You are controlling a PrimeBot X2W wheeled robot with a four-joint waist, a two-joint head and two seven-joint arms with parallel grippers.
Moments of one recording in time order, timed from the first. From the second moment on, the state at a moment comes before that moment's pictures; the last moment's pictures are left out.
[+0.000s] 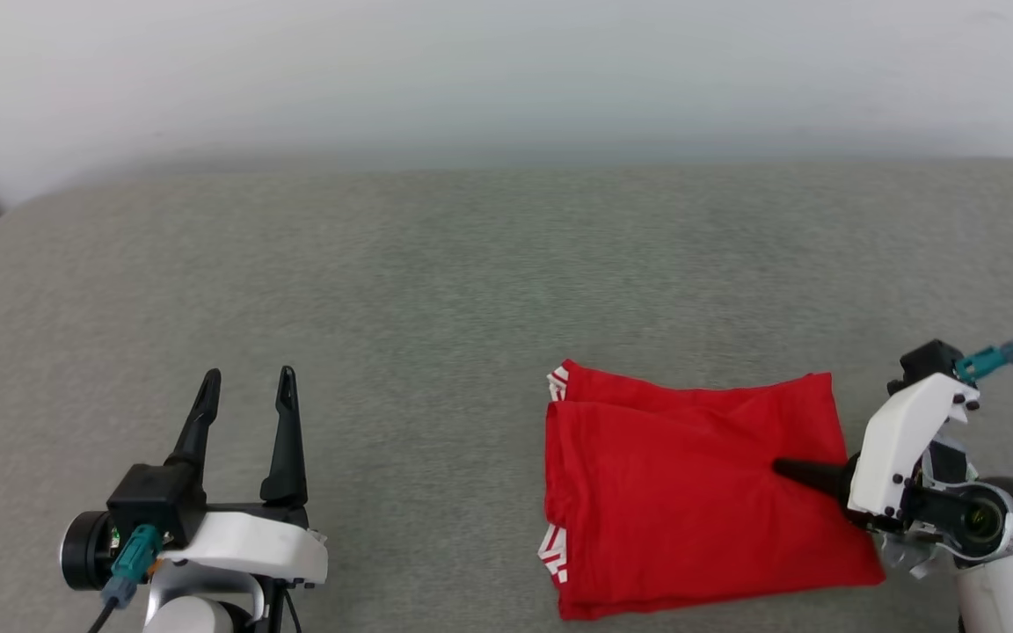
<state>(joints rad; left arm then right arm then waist) -0.09 0.22 -0.16 0.09 -0.32 0.09 -0.26 -0.36 -0.17 -0.05 0.46 0.79 0.13 0.93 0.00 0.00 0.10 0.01</state>
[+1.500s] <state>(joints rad) -0.51 0.36 -0.25 -0.15 -0.22 0.02 -0.08 -0.90 -0.37 -0.44 0.84 -0.03 0.13 0.03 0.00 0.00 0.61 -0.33</state>
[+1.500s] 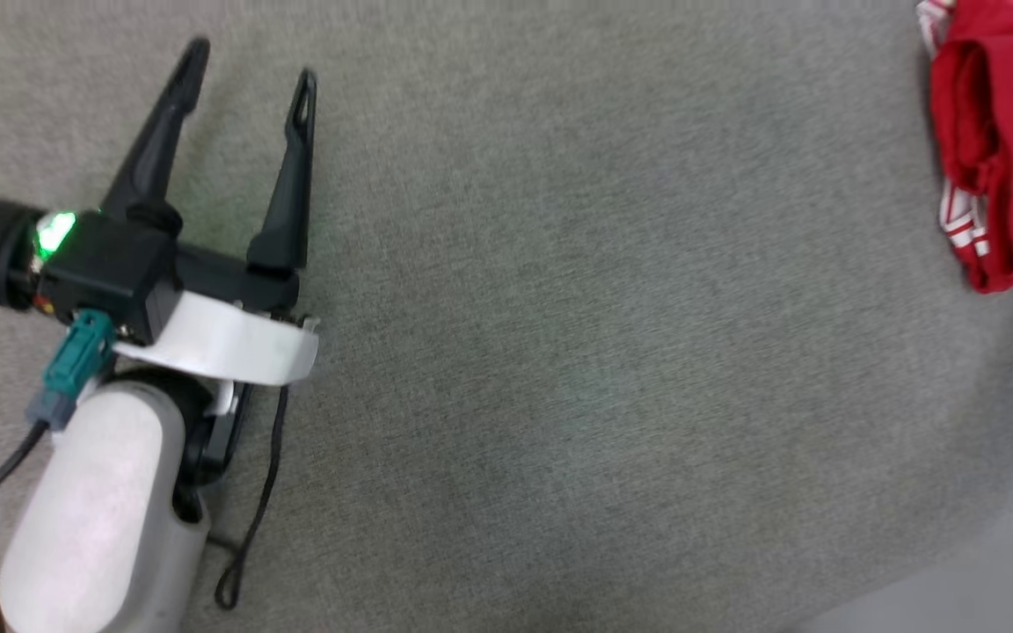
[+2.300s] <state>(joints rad) -0.11 0.29 -0.18 0.03 -0.34 0.13 -0.21 -0.44 -0.35 0.00 0.61 0.21 0.13 -0.19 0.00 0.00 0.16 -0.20</state>
